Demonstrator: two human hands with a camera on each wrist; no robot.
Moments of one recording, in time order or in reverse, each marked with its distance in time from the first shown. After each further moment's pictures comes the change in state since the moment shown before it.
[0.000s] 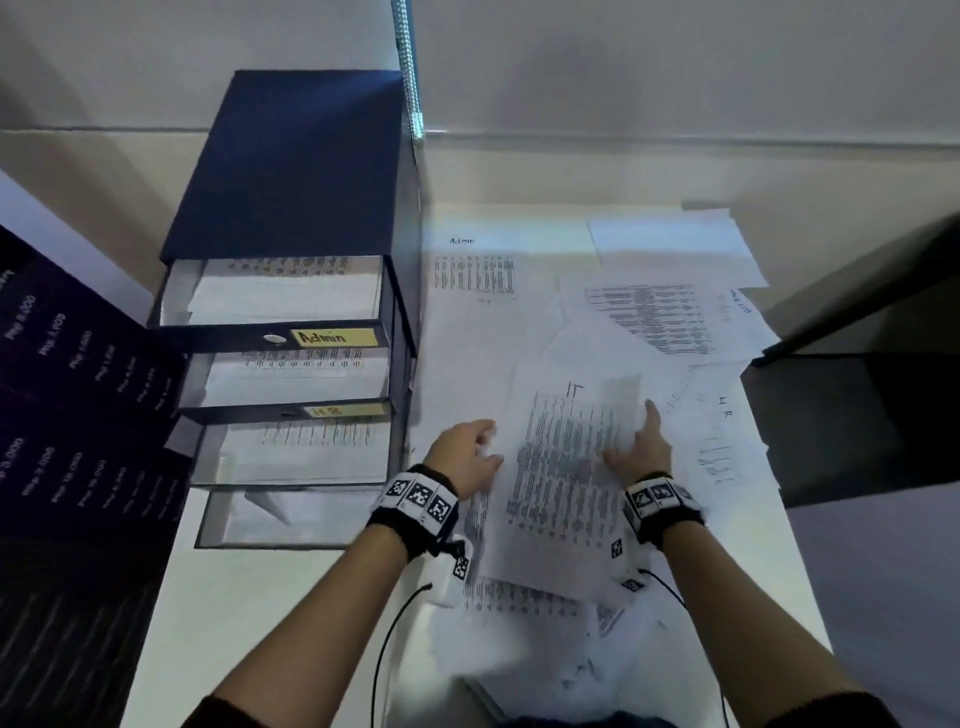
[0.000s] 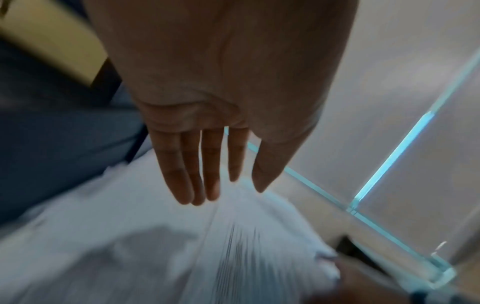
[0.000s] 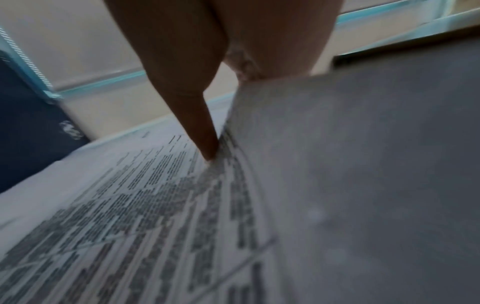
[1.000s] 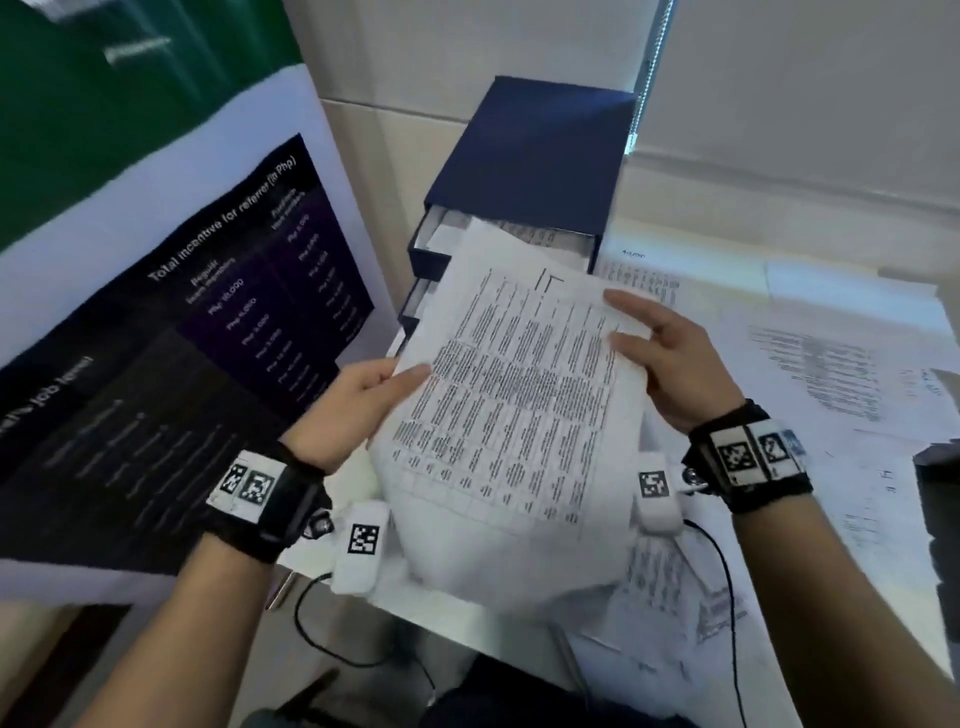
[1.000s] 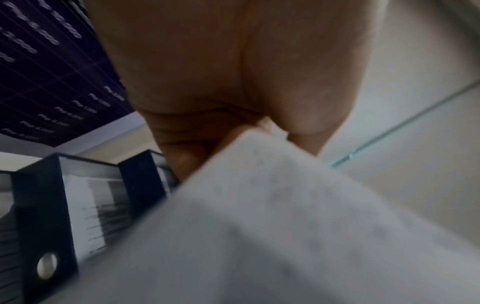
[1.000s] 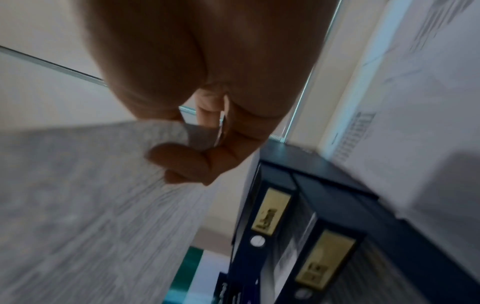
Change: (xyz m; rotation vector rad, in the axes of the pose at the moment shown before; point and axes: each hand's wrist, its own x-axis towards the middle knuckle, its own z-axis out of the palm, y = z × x) left_hand -0.238 -0.110 -0.153 -0.798 0.383 0.047; right_hand -0.168 -0.222 -0.014 0.705 -0.763 -0.480
